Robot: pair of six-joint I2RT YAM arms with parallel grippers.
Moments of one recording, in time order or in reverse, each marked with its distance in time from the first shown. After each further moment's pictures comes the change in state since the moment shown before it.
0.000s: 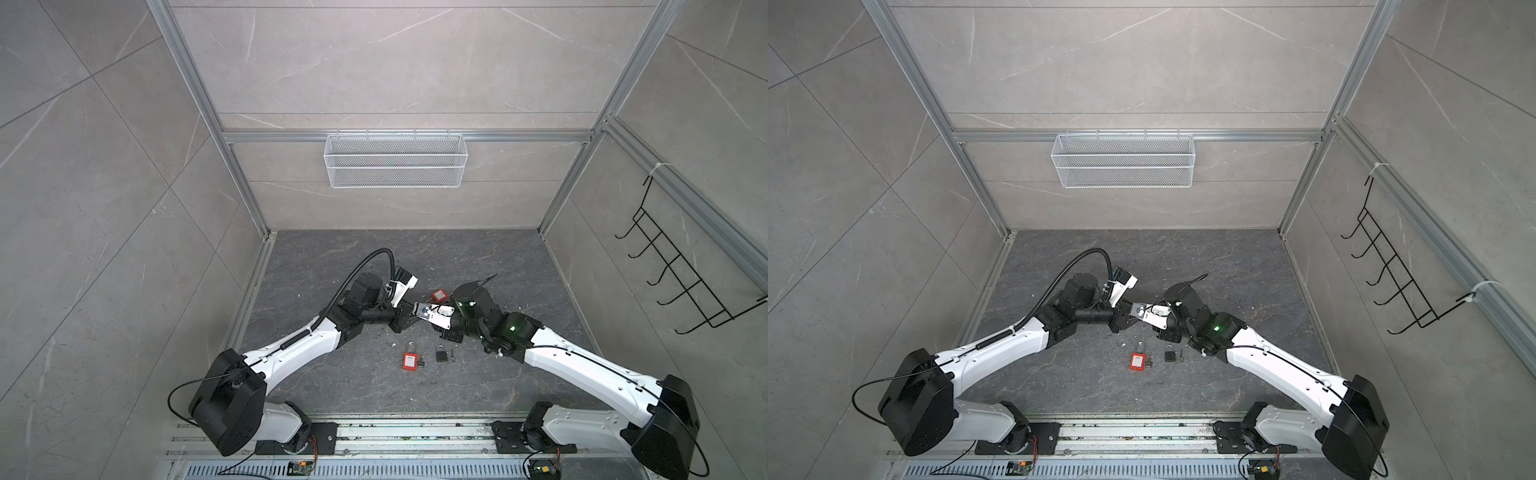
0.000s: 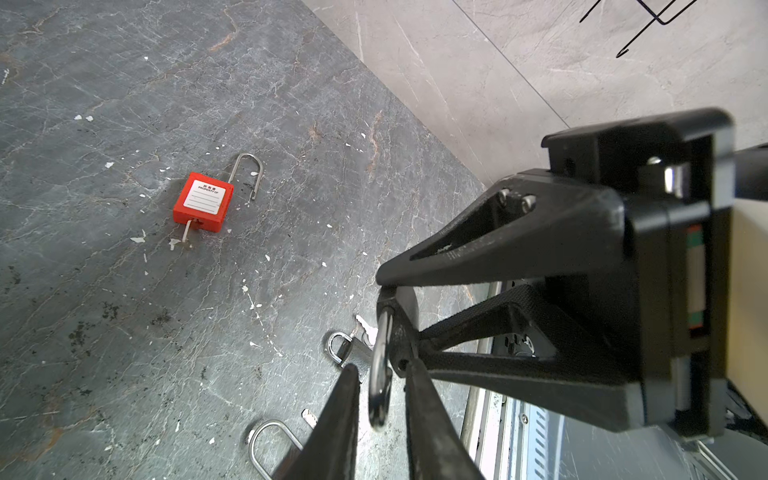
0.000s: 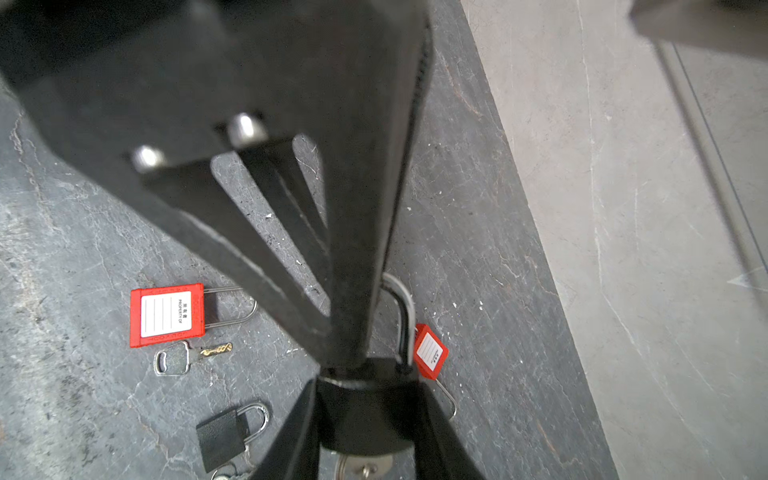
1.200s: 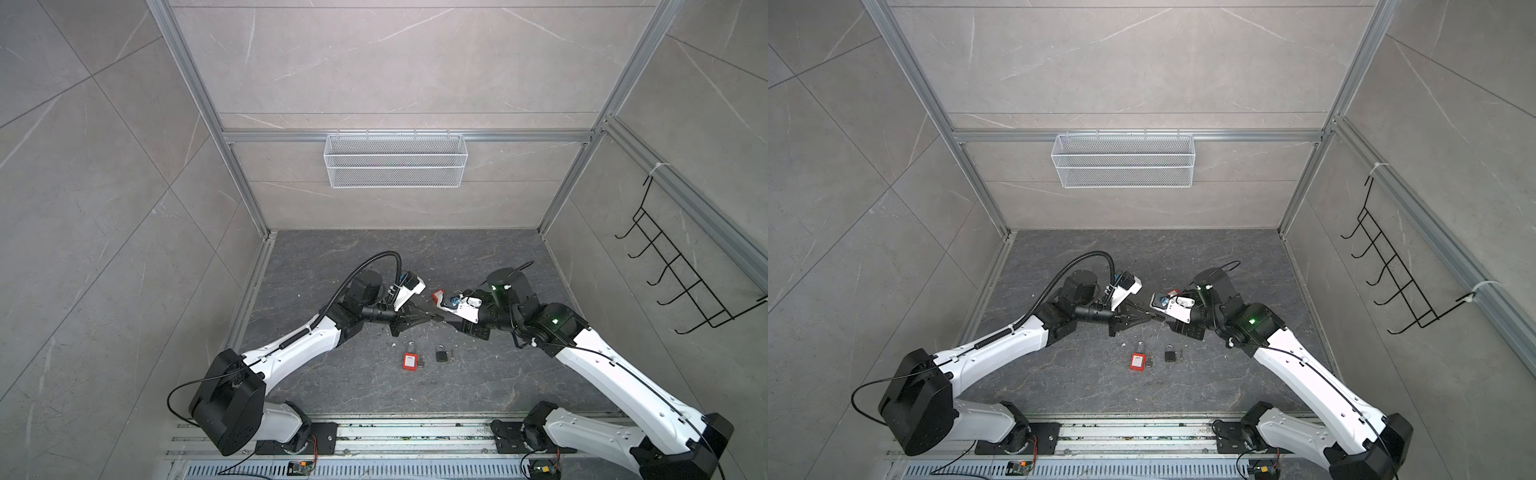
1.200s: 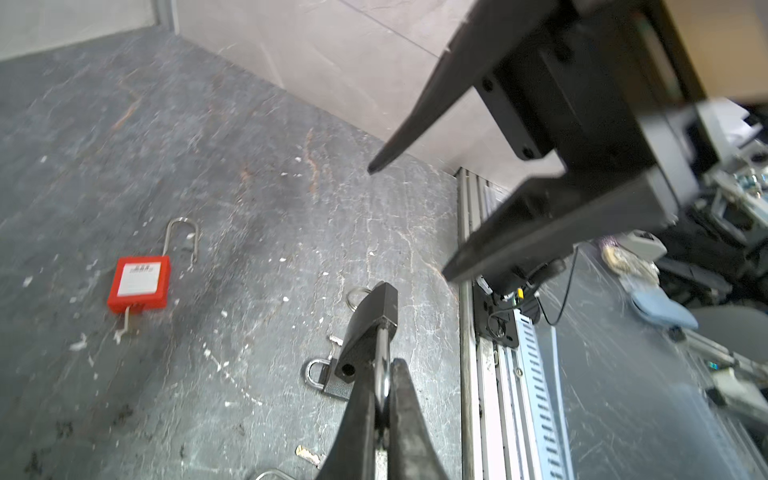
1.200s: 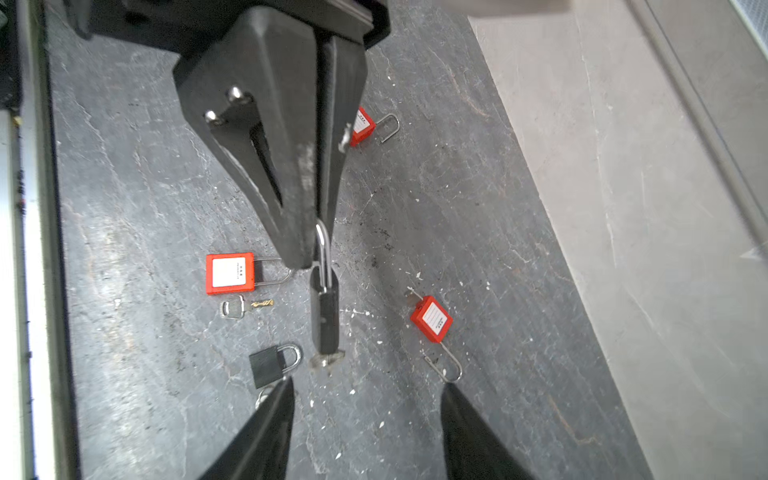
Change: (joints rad) left arm 0.000 0.001 0.032 0.011 0.213 0.268; right arm -0.178 -0.129 0.172 -0.366 -0.259 -0.027
